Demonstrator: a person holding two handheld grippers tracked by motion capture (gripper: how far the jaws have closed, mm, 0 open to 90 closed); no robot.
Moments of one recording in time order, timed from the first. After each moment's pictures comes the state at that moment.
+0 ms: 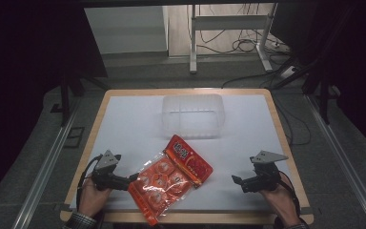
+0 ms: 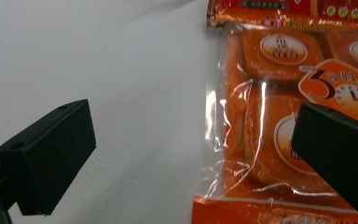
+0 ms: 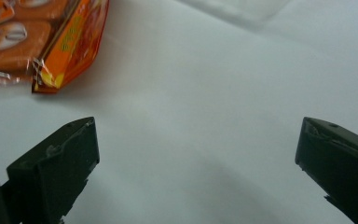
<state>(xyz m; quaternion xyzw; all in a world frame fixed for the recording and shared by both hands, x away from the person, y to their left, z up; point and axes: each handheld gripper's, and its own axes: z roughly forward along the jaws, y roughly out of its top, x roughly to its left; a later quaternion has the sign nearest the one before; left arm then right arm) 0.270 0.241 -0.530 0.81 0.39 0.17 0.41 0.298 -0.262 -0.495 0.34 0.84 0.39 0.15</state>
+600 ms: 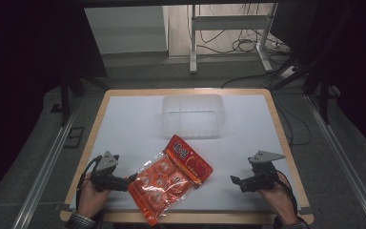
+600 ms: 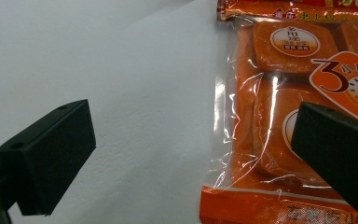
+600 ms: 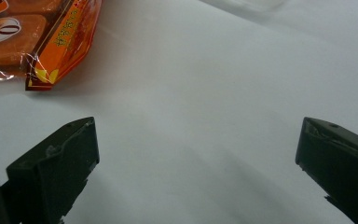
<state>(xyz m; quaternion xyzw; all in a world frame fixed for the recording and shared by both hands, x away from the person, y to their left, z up) 0.265 0.241 -0.528 0.81 0.40 0.20 0.39 0.304 -0.259 -0.503 0.34 0.84 0.39 0.14</state>
